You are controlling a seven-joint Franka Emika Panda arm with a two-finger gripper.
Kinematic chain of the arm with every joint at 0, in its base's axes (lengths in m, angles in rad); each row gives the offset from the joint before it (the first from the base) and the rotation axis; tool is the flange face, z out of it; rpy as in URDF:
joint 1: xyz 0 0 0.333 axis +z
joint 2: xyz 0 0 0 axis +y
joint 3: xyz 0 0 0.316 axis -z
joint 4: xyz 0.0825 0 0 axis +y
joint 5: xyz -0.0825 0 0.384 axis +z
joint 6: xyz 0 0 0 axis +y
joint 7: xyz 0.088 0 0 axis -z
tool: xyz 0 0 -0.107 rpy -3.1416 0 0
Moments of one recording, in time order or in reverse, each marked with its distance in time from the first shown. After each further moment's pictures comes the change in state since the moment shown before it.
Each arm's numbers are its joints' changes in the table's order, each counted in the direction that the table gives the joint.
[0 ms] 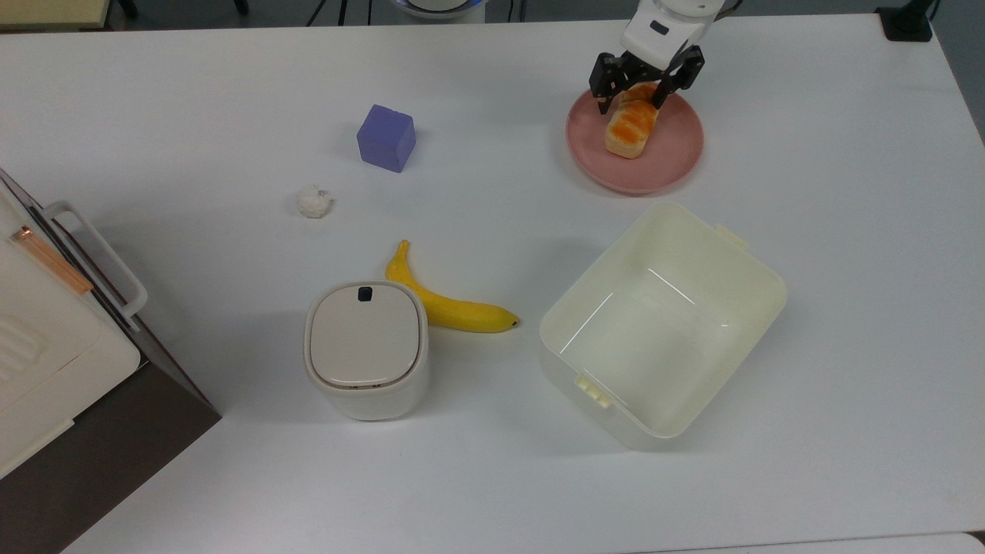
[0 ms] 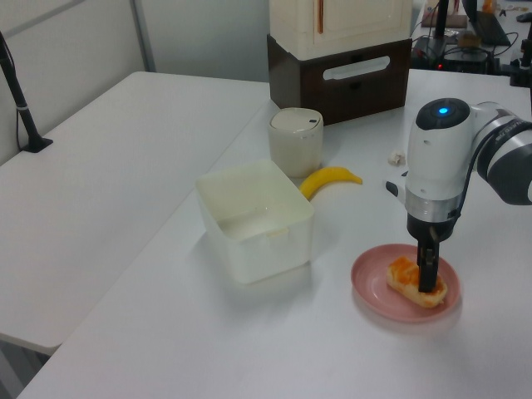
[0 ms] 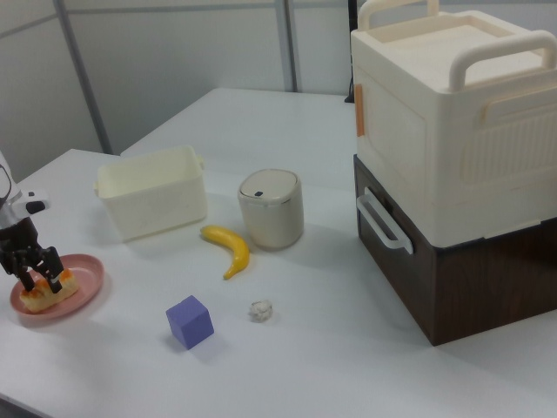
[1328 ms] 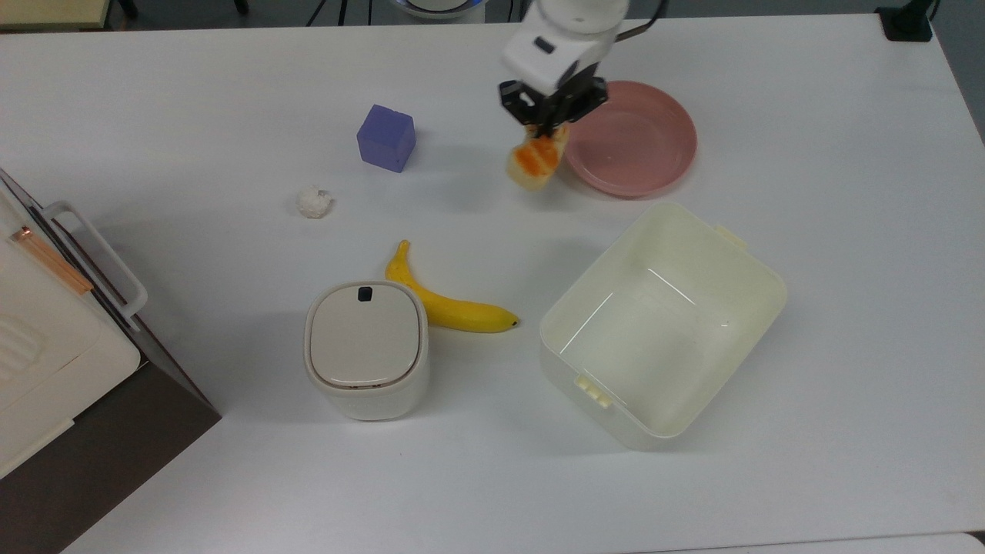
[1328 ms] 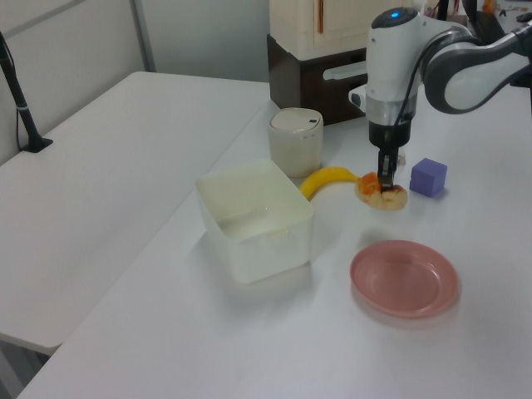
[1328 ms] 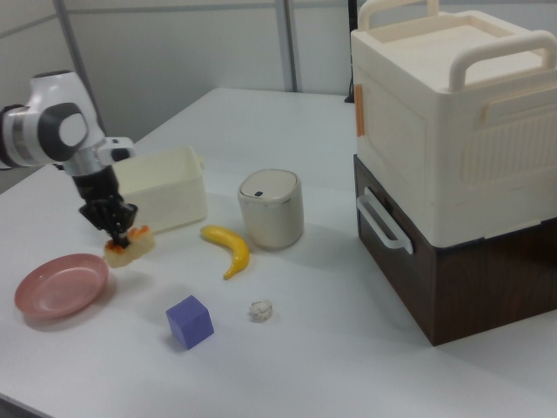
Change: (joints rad) arm -0.038 -0.021 0.299 -0.200 0.037 0.183 -0.307
